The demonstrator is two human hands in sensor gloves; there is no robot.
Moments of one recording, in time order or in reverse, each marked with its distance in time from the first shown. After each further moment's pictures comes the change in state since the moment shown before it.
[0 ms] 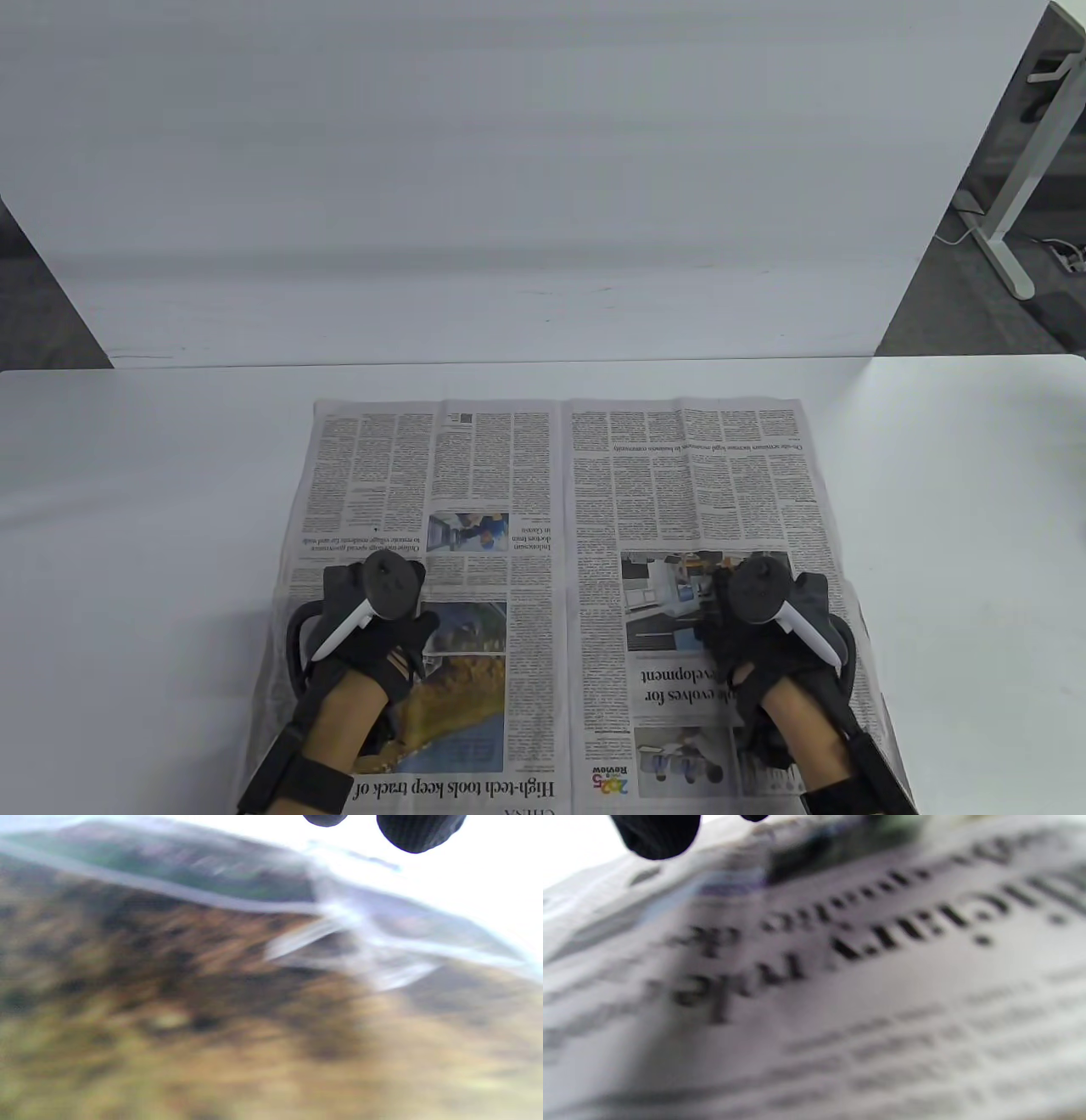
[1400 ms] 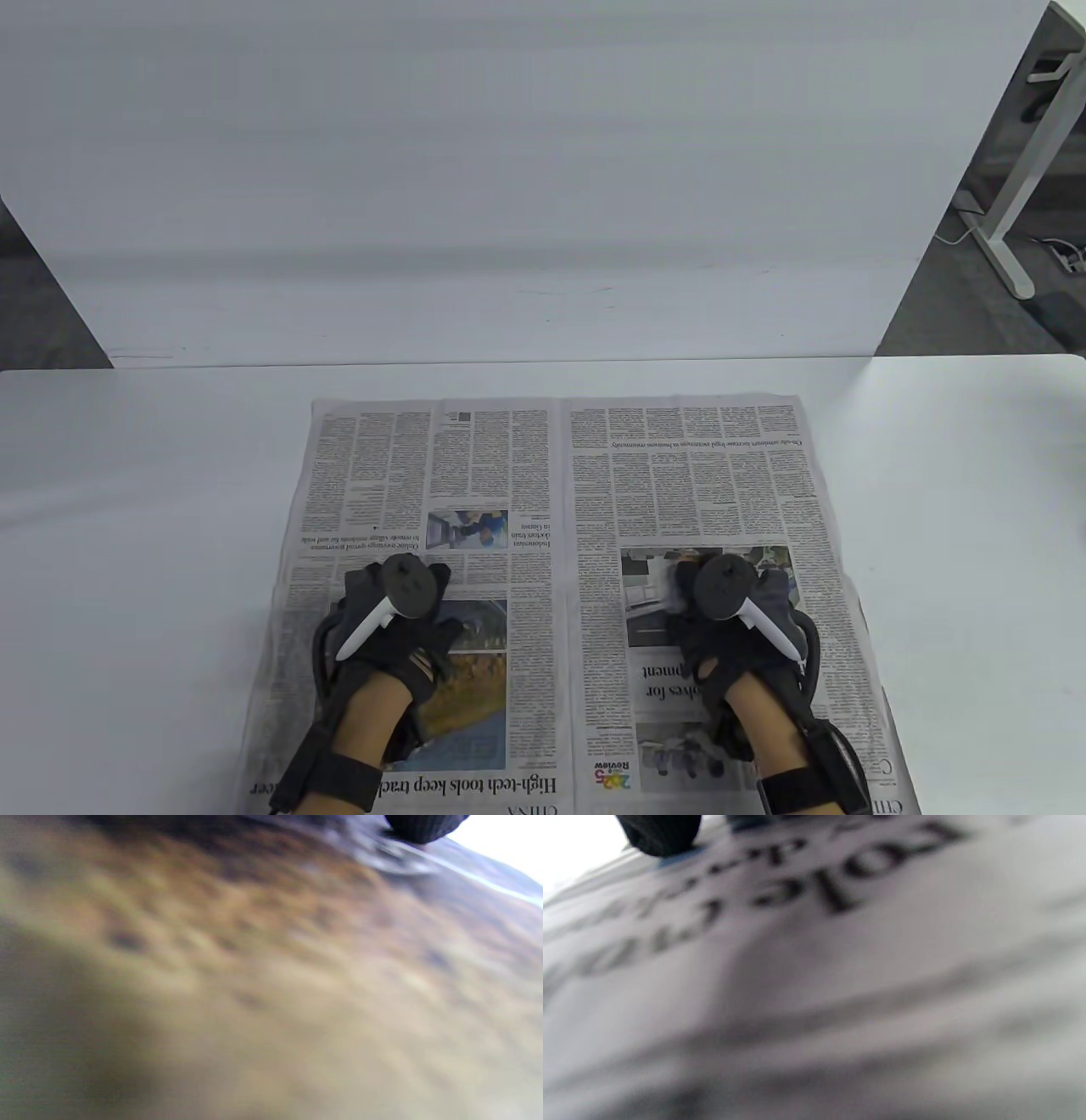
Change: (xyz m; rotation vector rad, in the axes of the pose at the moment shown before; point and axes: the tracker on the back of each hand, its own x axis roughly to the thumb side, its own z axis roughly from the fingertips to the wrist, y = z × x) left_hand -0.018 -0.030 -0.021 -0.132 0.148 0.088; right_hand -0.001 0.020 -0.024 0.014 0.074 -0.020
